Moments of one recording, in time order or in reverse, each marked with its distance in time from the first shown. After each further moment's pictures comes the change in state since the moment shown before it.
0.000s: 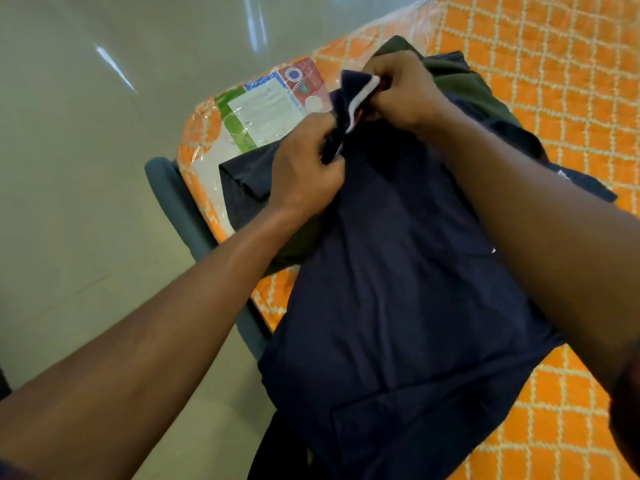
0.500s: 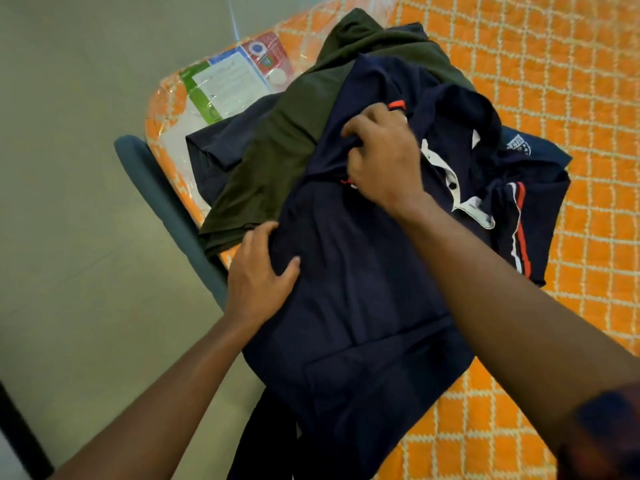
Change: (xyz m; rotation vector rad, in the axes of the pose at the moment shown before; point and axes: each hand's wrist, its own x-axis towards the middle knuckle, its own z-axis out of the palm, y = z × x) left_hand -0.187 -0.016 -0.001 0.219 -0.165 -0.336; right_hand -0.131 0.031 0.043 -0.511 0.390 -0.088
